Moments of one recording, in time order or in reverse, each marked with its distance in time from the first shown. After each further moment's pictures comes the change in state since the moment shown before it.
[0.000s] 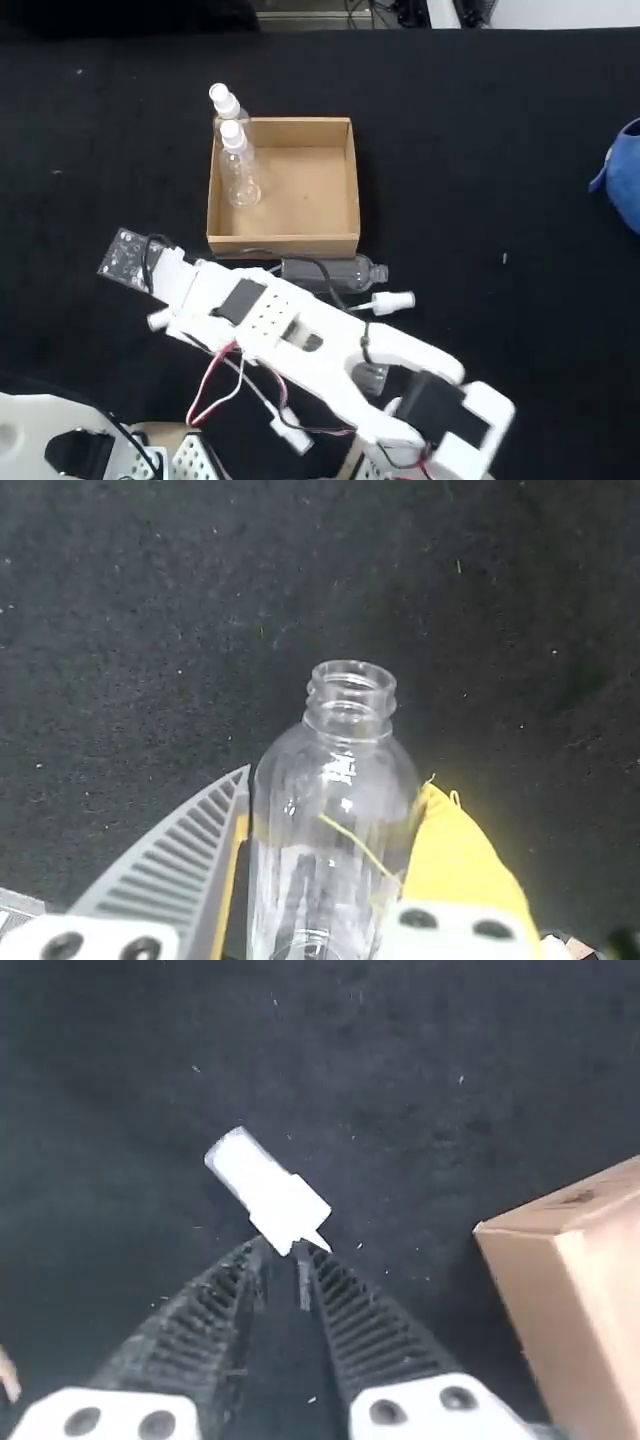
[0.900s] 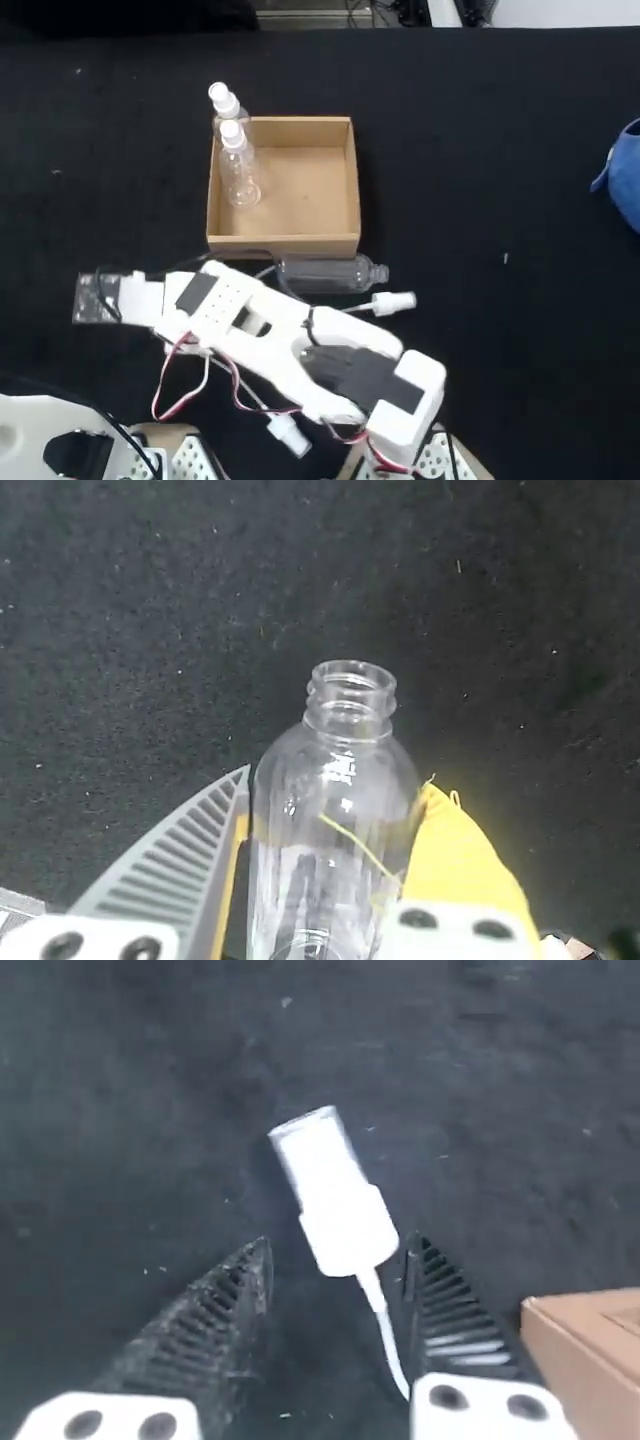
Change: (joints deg) left arm 0.0 0.0 0.0 0.0 0.0; right arm -2.7 17.9 -16.3 11.3 20.7
